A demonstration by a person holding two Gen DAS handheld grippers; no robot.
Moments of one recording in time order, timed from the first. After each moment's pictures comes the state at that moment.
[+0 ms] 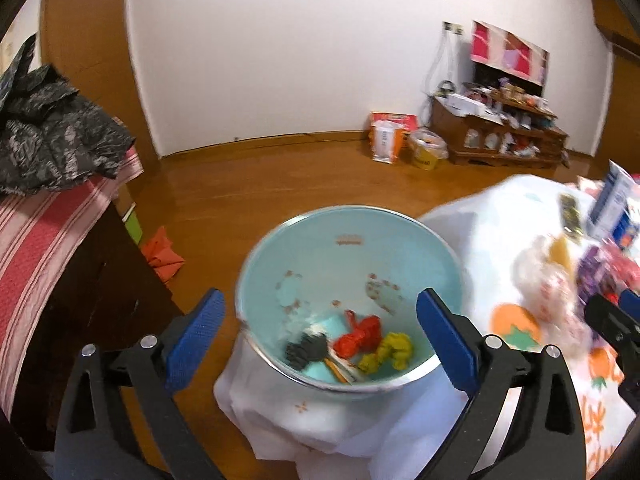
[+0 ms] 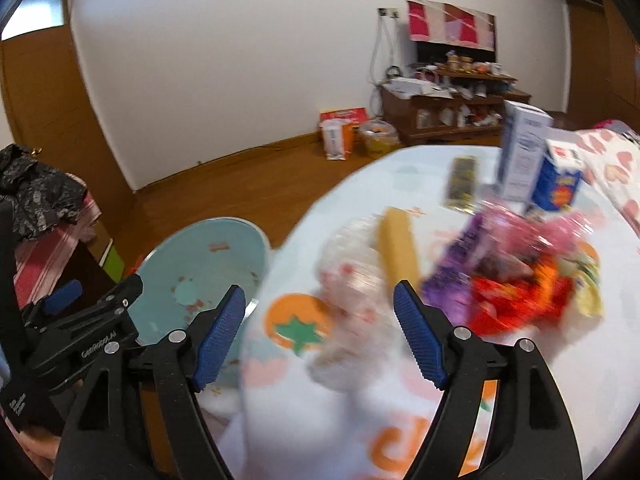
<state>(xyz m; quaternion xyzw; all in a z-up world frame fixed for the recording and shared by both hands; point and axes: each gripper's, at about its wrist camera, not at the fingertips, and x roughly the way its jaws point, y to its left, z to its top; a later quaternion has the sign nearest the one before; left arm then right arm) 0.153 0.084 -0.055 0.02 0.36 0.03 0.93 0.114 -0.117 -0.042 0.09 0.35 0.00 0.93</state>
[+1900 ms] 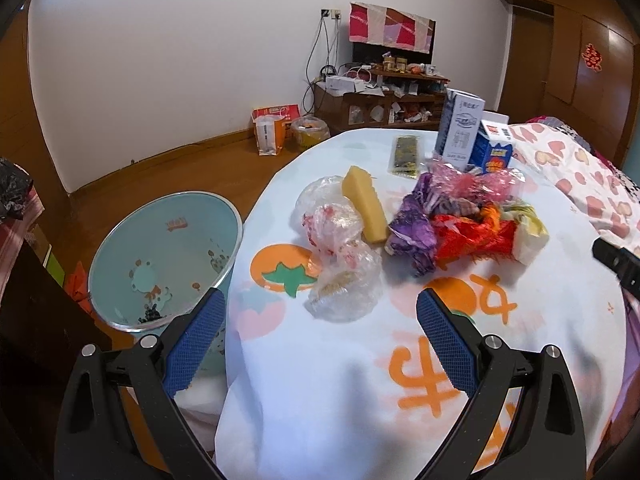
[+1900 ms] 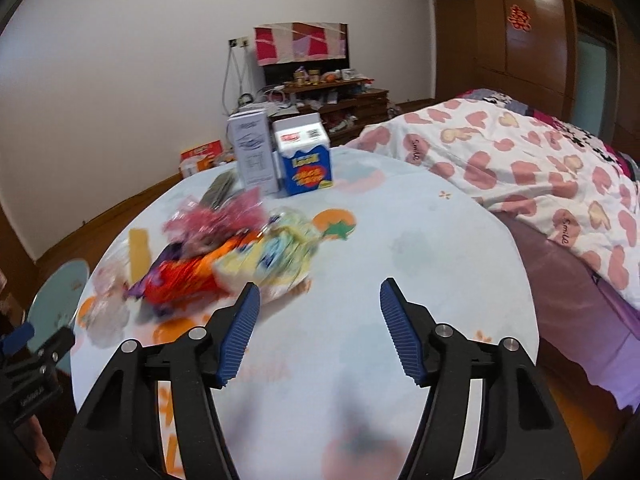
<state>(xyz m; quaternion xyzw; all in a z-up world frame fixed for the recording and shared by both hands) 0.091 -0.056 -0.062 0.06 0.36 -0.14 0.92 -0.007 -0.293 -0.038 0.13 0.31 -0.23 0.91</state>
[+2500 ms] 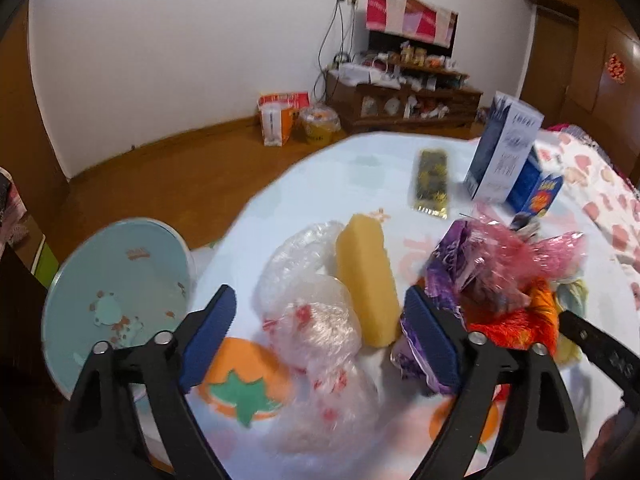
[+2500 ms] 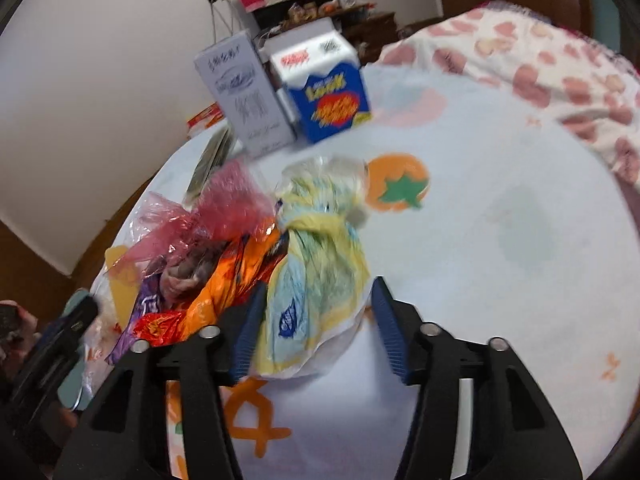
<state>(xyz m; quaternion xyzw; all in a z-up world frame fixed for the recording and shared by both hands) 0.198 -0.112 -0.086 0.04 0.40 -0.12 0.91 0.094 -0.328 -0.102 0.25 0.39 -0.17 0.87</state>
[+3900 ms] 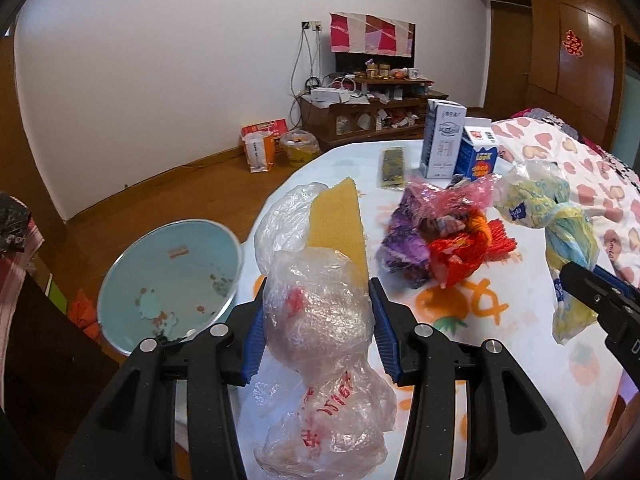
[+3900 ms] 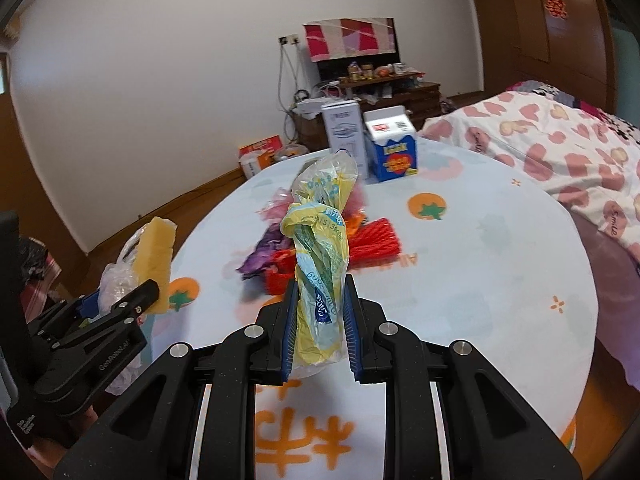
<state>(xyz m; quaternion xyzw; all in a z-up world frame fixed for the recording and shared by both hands) 0.083 -0.055 -0.041 0.09 0.34 -0.16 0.92 -0.012 -0.217 -0.028 0.15 0.30 -0.12 0.93</state>
